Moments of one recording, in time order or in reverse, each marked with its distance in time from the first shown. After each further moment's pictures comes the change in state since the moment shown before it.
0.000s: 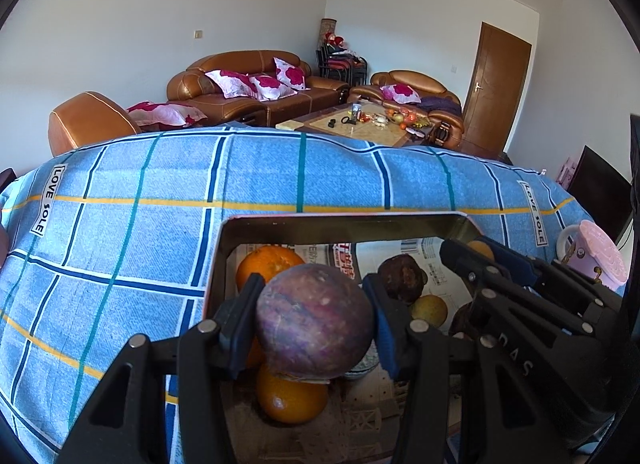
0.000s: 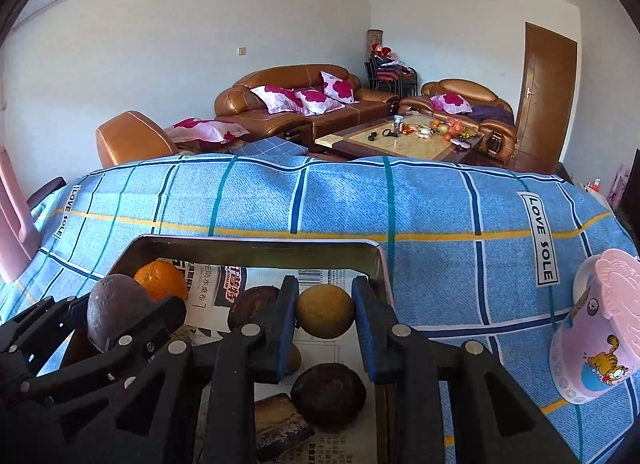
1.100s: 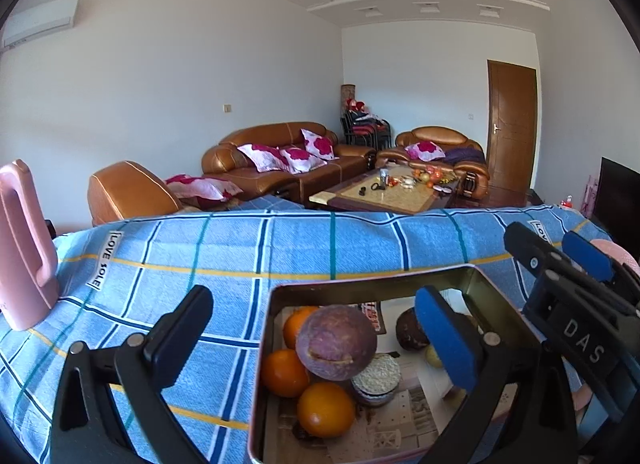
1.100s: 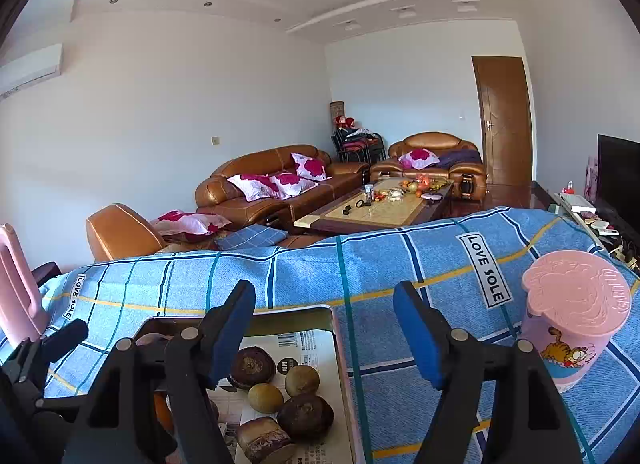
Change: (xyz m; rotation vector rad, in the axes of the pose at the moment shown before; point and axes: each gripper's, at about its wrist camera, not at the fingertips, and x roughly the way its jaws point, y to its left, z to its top) left arm -0.046 -0.003 -0.007 0.066 -0.295 0.164; right arm -0.060 -0.021 -0.008 0.130 -0.349 -0.098
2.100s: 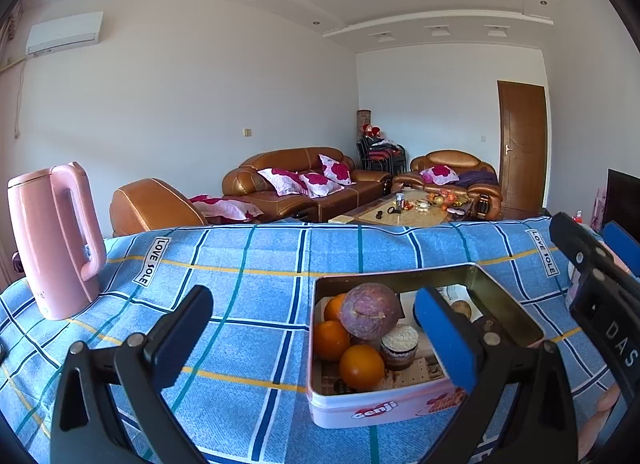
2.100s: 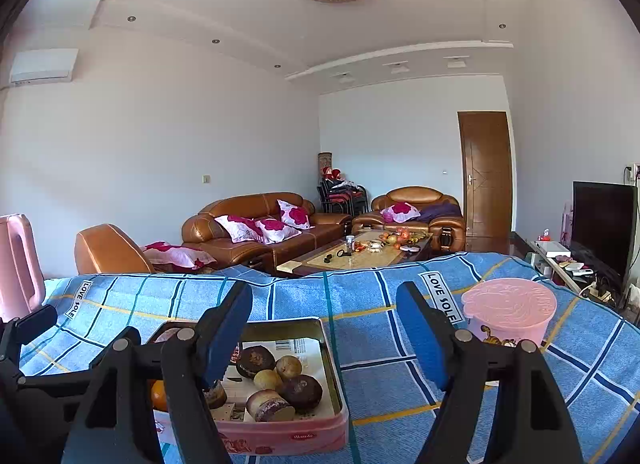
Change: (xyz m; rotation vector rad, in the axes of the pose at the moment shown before) left arm -0.057 0.019 -0.019 -0.019 -0.094 0.048; right arm -0.085 0.015 -0.020 -0.053 -0.185 -0.072
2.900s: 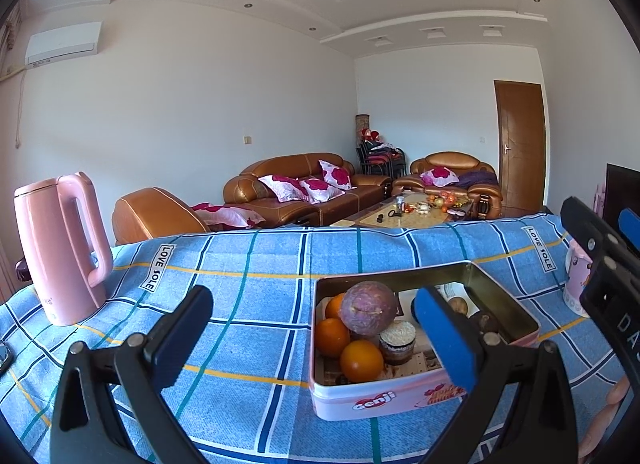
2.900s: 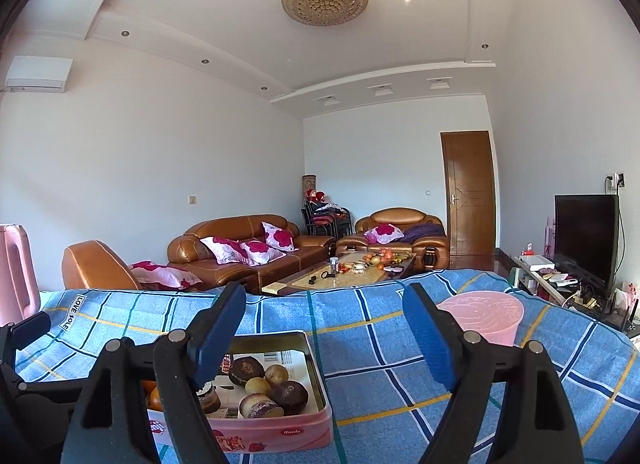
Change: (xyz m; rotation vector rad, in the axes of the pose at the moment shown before) left arm -0.011 -0.005 -0.001 0.027 -0.021 0.007; right arm -0.021 0.000 0.000 0.002 -0.073 -0.058
